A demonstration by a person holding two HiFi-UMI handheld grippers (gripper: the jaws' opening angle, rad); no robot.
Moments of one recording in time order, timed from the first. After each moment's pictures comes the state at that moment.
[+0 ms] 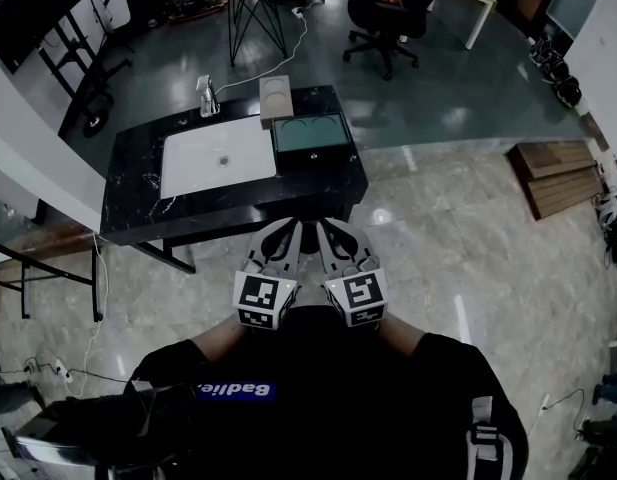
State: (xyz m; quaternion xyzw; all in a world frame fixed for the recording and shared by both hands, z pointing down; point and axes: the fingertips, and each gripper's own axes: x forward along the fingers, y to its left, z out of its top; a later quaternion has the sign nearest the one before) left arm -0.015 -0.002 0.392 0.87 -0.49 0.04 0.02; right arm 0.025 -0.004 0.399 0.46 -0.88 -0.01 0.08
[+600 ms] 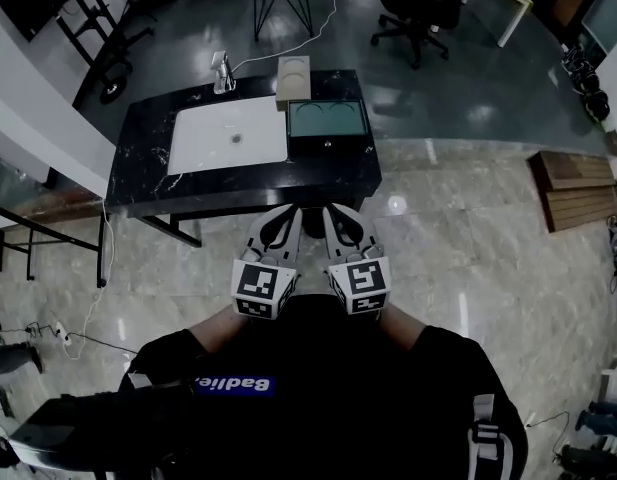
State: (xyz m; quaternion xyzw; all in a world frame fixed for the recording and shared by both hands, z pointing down) left arm -0.019 -0.026 0.402 0.84 -0.53 0.06 0.04; right arm 0.033 -0.038 0.415 0.44 -0.90 0.02 0.09
